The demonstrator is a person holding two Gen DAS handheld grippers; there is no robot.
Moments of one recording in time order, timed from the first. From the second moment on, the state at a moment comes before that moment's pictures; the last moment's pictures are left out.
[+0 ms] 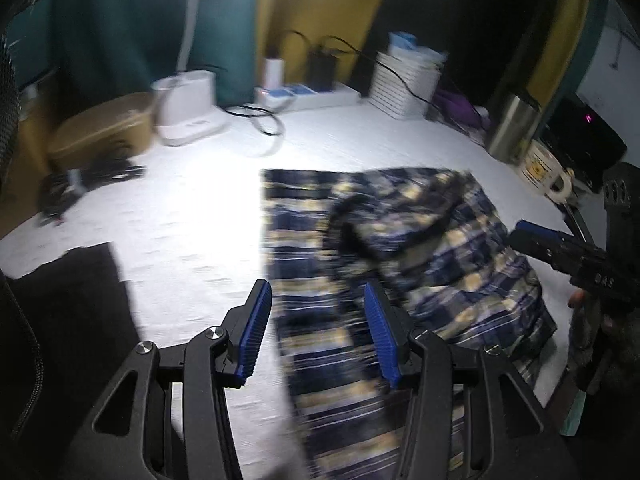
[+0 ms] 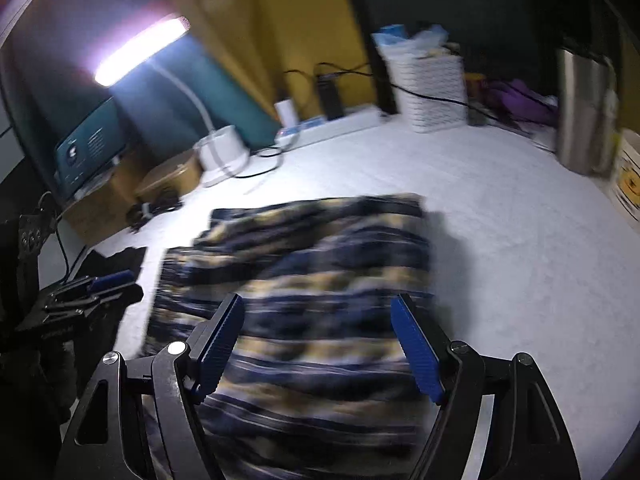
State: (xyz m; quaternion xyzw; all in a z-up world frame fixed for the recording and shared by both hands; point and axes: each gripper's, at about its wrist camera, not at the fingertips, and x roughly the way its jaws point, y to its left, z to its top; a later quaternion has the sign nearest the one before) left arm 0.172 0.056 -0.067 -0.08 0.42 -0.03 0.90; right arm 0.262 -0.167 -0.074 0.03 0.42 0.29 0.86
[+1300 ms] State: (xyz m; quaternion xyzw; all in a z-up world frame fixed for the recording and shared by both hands) left arm 0.232 0.047 -0.042 -0.04 0.36 -0.08 0.93; right arm 0.321 -0.166 -0.091 -0.01 0.39 0.29 0.87
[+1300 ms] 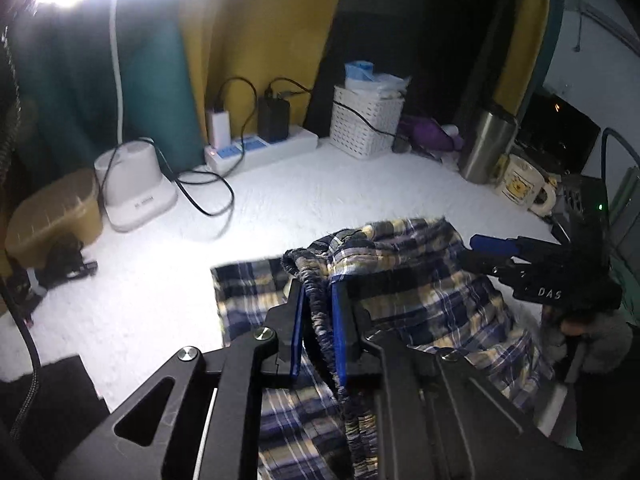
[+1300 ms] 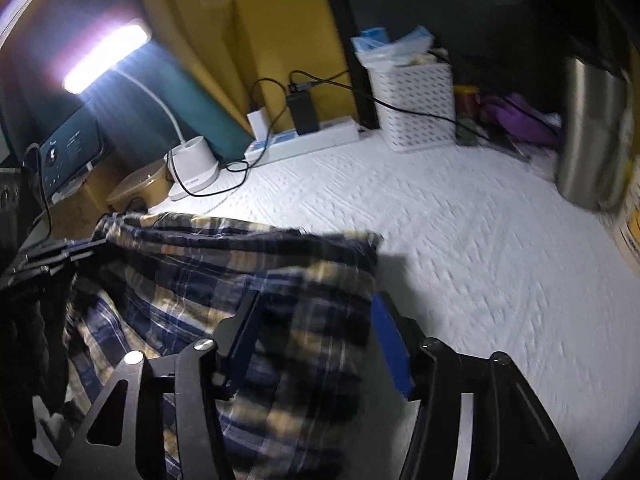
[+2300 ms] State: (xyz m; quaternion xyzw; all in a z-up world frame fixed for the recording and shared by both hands) left arm 0.263 0.074 -0.089 -0.07 0.42 -0.10 0.90; right arm 0.388 -0.133 -0.101 -0.03 0.41 0.30 0.86
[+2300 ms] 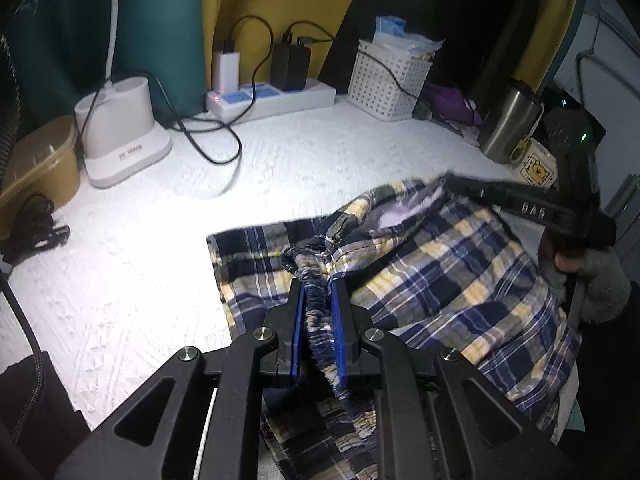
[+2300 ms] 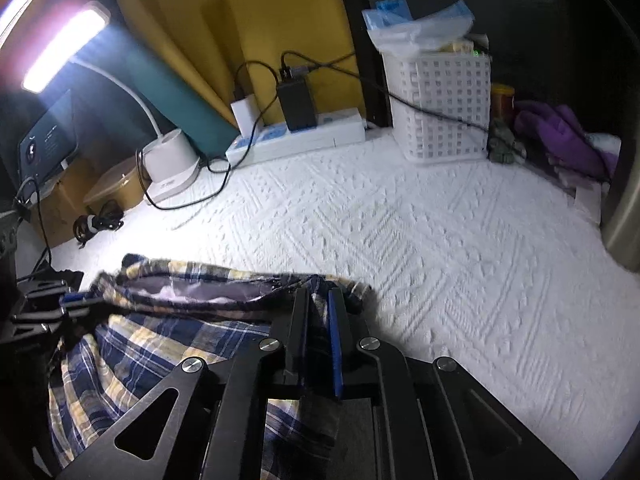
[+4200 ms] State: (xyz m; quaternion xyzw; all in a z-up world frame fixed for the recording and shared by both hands) left arm 0.190 0.063 -0.089 -0.08 0.45 -0.04 0.89; right arm 0.179 -0.209 -0.105 -0.04 0.44 0.24 0.87
